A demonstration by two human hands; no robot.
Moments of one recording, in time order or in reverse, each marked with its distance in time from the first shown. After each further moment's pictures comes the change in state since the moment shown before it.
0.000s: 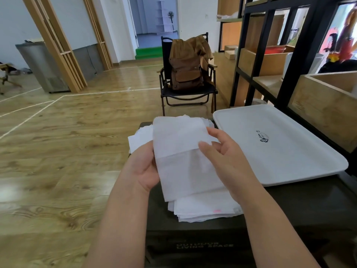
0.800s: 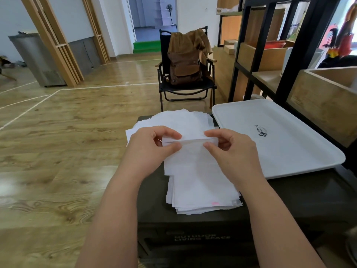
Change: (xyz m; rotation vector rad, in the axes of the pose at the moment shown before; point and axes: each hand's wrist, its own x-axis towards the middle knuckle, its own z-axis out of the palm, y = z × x) left_hand -0.006 0.000 -0.009 1.086 0.108 0.606; right_hand -0.001 0.007 -0.012 -0.414 0.287 -0.147
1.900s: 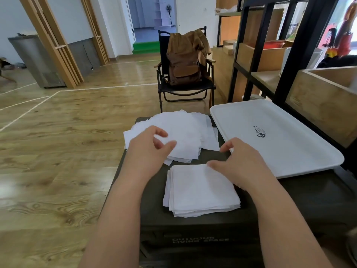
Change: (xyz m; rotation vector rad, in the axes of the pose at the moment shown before) left_hand 0.003 -0.006 0.011 0.174 0.071 -0.136; right_hand 0.002 0.006 -0.017 -0.363 -0.230 0.330
